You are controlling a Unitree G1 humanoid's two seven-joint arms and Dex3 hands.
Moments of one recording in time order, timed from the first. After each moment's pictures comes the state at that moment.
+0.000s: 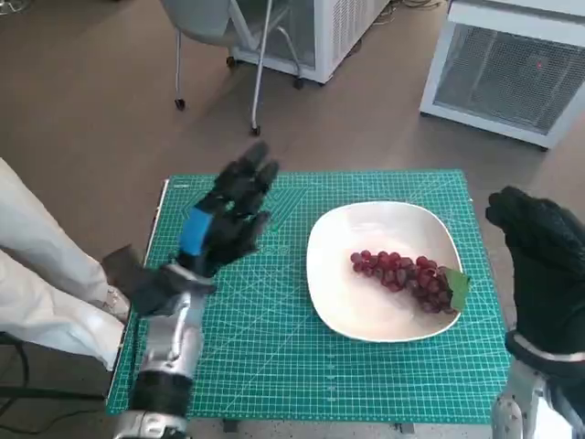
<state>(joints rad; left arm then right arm) -0.60 0.15 0.17 0.52 -0.35 -0.33 -0.51 -0.36 -0.15 -0.26 0.15 0.41 -0.55 0.40</state>
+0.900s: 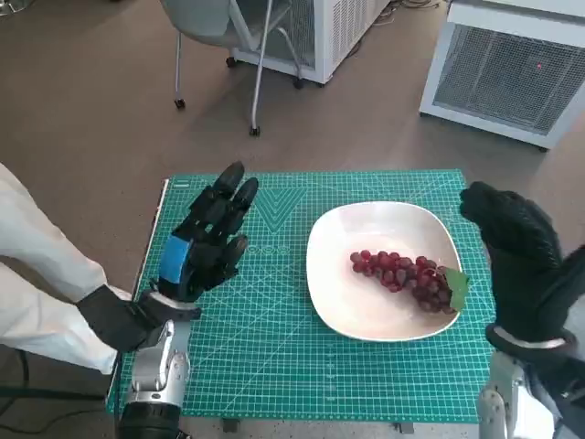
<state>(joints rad) -0.48 0.14 0.17 0.45 -0.33 -0.42 -0.51 -0.40 -0.14 -0.21 0.21 0.38 -0.56 0.40</state>
